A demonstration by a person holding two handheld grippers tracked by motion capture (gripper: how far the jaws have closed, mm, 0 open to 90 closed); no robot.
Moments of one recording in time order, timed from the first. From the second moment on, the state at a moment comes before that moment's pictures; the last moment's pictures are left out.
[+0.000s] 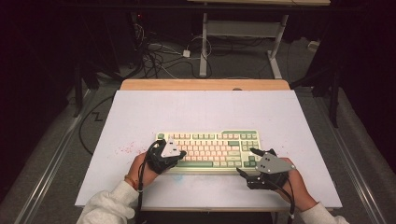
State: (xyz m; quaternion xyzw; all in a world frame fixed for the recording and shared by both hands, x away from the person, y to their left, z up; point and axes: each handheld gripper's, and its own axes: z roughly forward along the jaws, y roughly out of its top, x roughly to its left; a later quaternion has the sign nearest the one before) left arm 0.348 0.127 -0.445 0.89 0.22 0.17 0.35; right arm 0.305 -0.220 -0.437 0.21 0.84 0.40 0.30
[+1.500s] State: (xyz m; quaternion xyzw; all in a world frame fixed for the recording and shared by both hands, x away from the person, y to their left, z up) left arm 0.362 0.146 -0.447 0.89 0.25 0.17 0.34; right arm 0.305 -0.218 -0.440 0.21 0.85 0.39 0.29
